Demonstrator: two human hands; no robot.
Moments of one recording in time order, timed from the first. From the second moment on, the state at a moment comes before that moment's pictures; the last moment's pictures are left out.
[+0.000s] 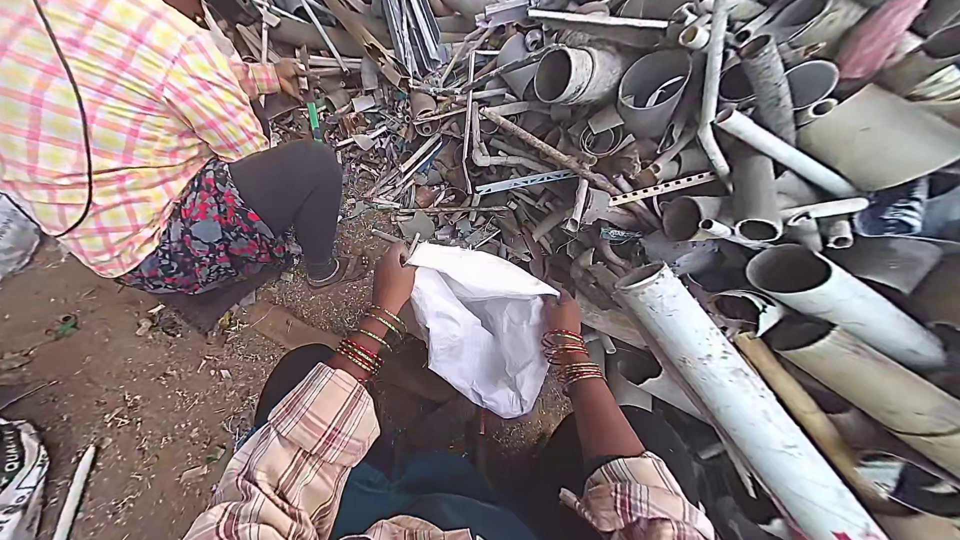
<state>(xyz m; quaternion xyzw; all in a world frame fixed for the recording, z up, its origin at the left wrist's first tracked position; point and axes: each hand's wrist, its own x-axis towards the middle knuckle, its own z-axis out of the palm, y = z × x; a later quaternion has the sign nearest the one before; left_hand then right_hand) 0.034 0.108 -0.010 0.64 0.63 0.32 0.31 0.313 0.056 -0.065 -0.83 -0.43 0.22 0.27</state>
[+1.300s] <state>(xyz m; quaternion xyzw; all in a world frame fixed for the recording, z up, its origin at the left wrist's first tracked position) 0.083 0.070 -0.033 0.75 0.45 0.15 0.45 0.270 0.045 -0.109 -0.57 -0.78 0.16 0.18</state>
